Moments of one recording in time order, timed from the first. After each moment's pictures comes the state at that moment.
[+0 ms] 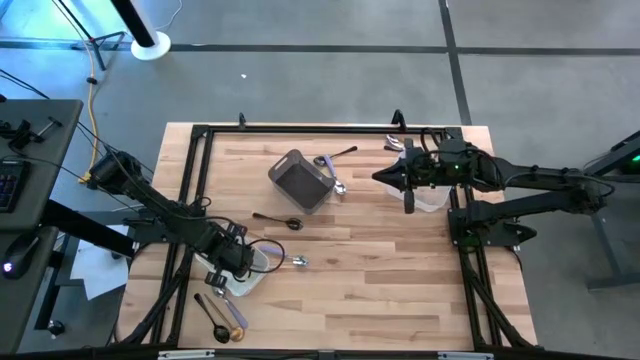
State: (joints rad) left arm -0.58 1.36 0.72 -0.83 -0.03 -0.28; right arm -0.12 0.90 0.87 -0.19 -0.06 0.07
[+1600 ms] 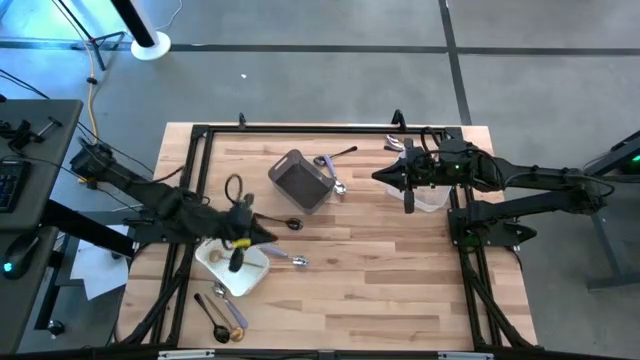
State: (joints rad) left arm -0.45 0.99 0.85 -0.21 -0.35 -0.31; right arm -0.12 0.90 0.87 -0.18 -0.06 0.07
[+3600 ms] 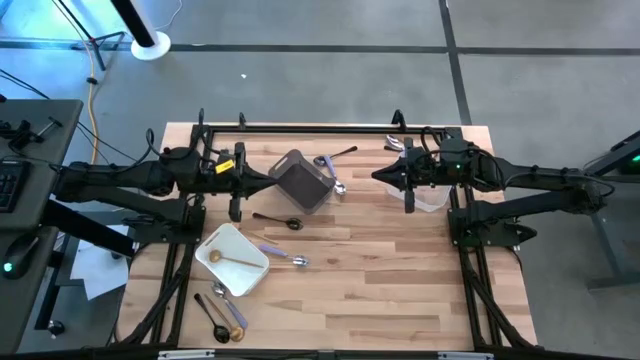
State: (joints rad) left arm -0.04 0.83 0.85 -0.08 -0.10 -0.07; right arm -0.12 0.90 0.87 -0.16 -0.06 0.04
